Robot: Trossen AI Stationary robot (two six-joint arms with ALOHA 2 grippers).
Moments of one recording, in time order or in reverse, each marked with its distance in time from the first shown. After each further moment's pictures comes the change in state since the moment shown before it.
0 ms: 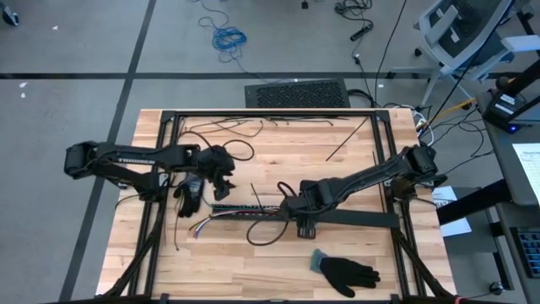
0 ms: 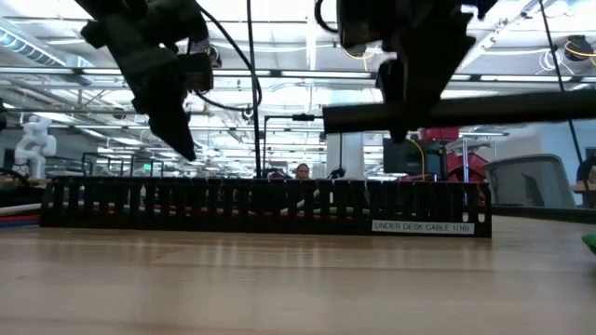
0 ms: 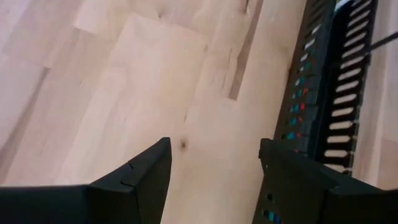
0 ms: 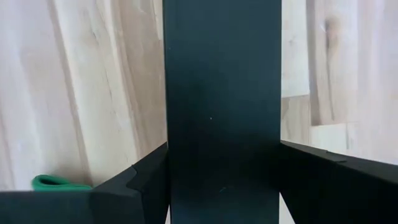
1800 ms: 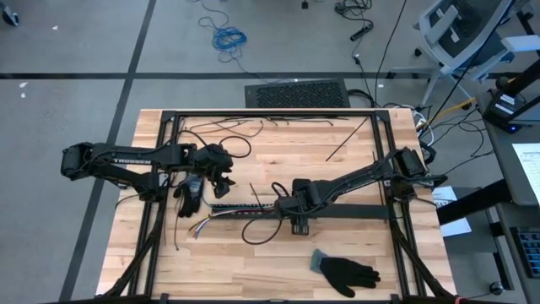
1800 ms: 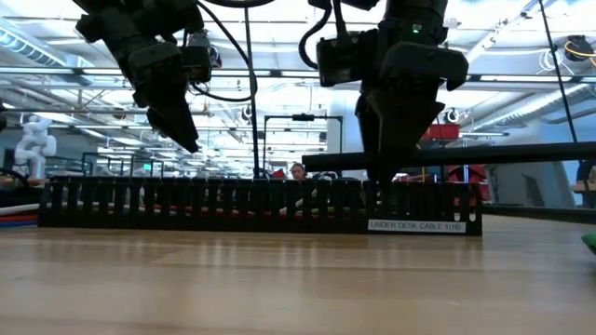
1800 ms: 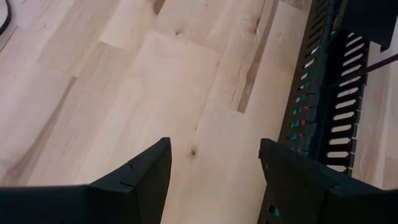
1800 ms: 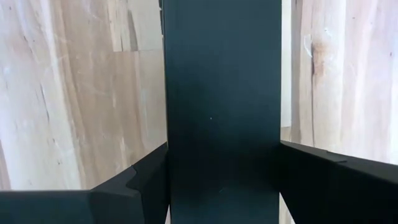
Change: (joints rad) left arm 0.002 -0.050 0.000 0.000 -0.056 -0.036; right arm -0.040 0.099 -0.026 0.103 0.079 -0.103
